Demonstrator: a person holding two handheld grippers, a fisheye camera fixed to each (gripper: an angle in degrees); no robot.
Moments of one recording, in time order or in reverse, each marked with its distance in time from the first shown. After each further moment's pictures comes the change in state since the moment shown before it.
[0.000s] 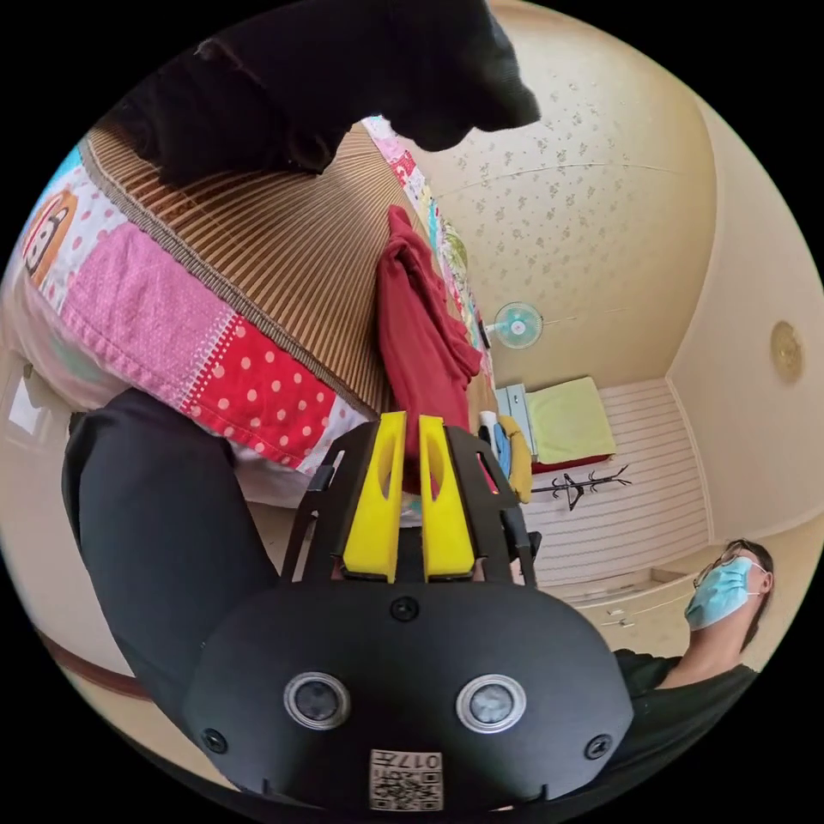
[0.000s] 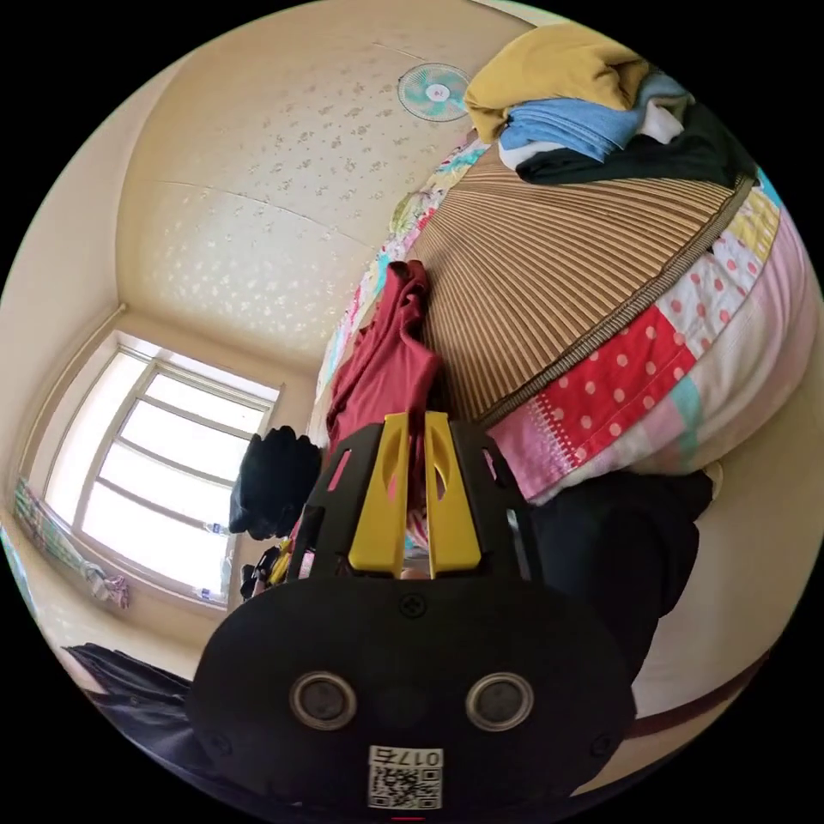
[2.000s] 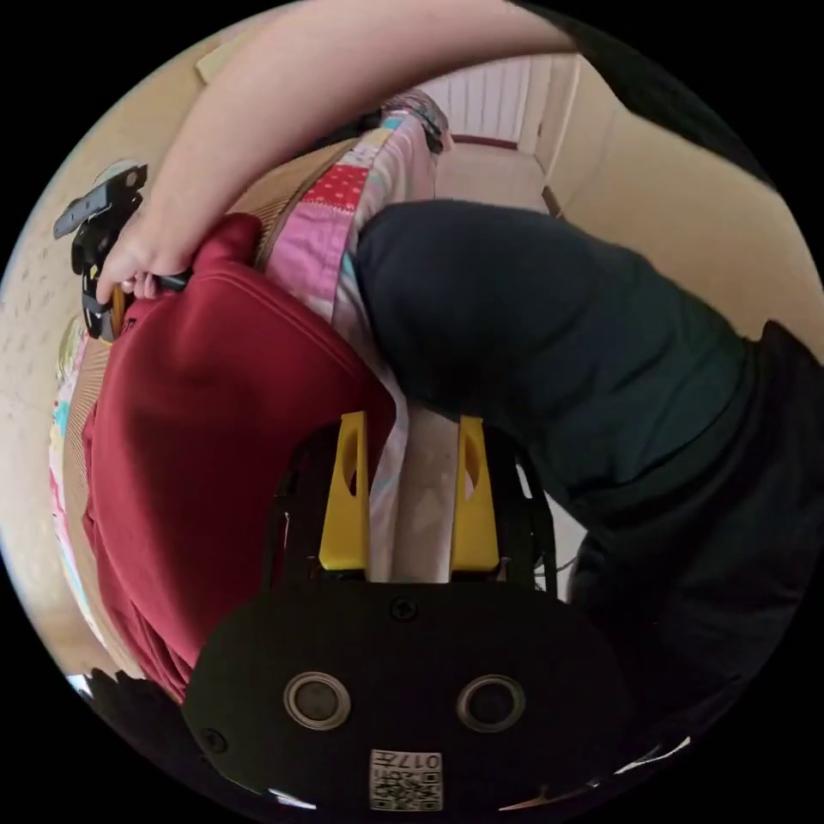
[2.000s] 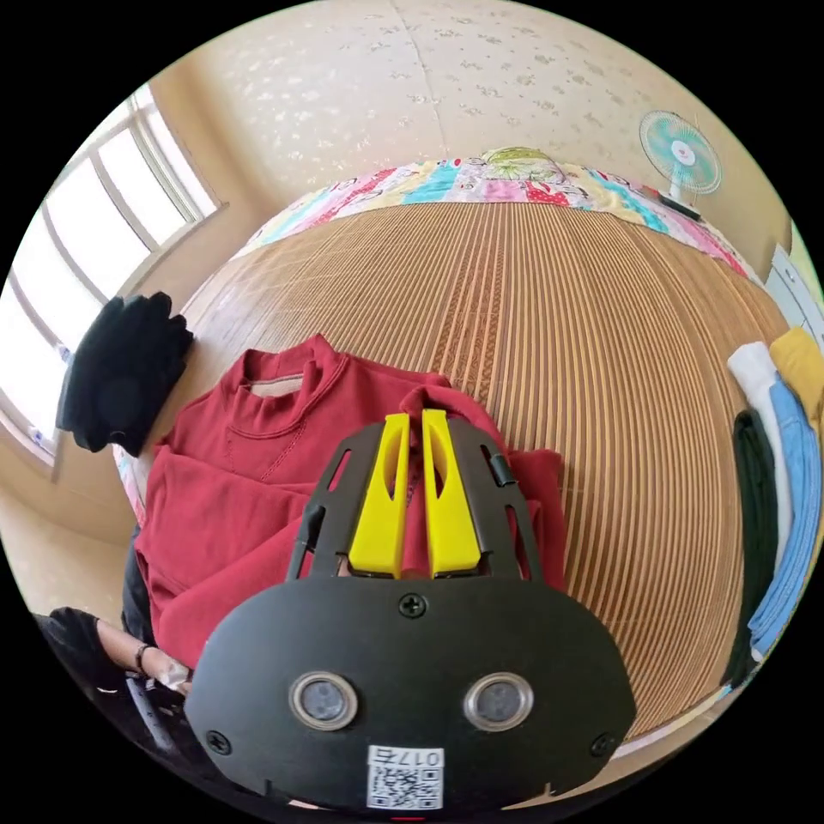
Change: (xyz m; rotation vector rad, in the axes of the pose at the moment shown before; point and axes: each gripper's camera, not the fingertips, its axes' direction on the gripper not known) left arm -0.075 0.577 0.531 -0.931 -0.484 1.616; right arm -0.129 -0.169 0.385 -0.354 0.425 -0.600
